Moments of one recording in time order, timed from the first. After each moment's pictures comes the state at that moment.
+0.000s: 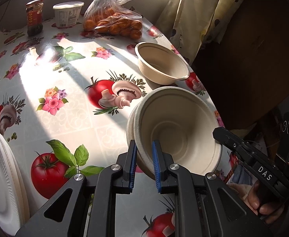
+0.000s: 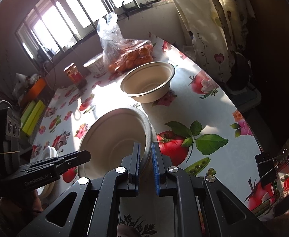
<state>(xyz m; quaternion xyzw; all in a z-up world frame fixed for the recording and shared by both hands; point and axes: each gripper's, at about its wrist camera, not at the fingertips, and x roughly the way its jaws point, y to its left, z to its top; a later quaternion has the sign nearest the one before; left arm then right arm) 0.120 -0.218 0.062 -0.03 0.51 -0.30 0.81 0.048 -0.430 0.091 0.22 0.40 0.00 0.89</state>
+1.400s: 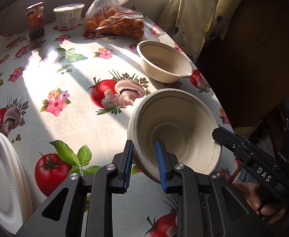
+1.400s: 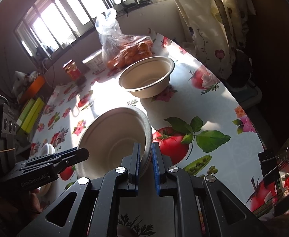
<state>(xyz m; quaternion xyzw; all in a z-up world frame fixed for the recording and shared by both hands) 0.119 -0.224 0.061 -0.01 0.51 -0.28 0.81 0.049 -0.427 0.083 0.22 0.41 0.00 0.89</state>
